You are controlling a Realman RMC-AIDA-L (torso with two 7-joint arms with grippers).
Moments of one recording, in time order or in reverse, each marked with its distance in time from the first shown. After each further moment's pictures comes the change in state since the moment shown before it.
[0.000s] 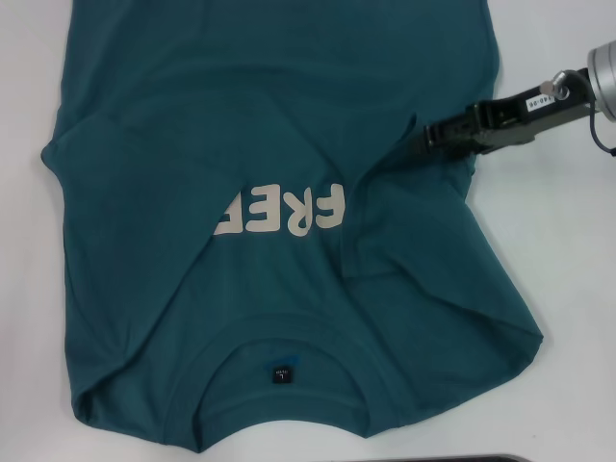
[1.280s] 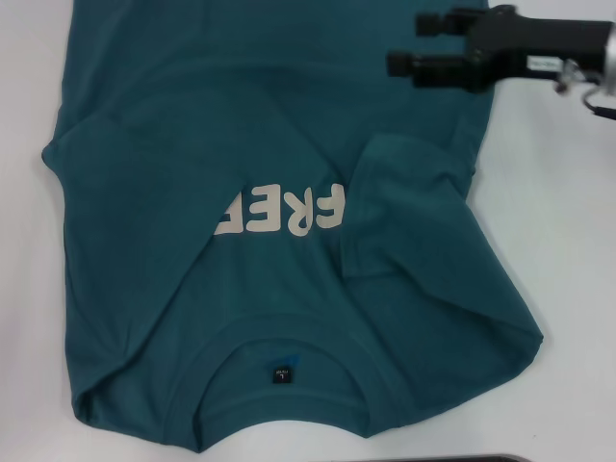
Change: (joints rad) left arm 0.003 0.028 0.011 -0.011 0.045 -0.013 -0.015; right arm -0.270 0.111 0.005 -0.190 0.546 0.007 -1.050
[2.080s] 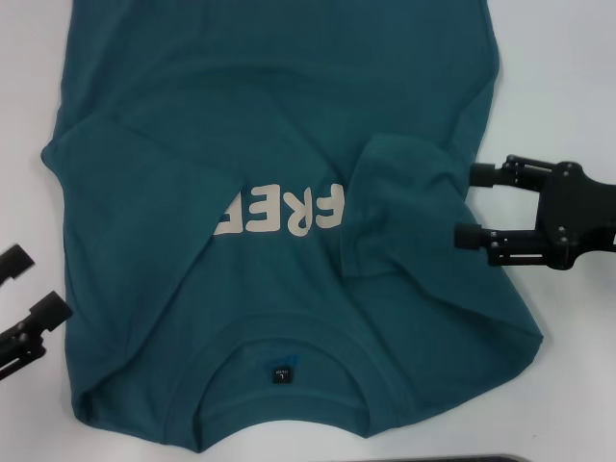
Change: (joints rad) left arm 0.059 -0.020 -0.002 -0.007 0.387 0.013 0.273; right arm -0.224 -0.007 0.017 0.008 -0.032 -0.292 -0.019
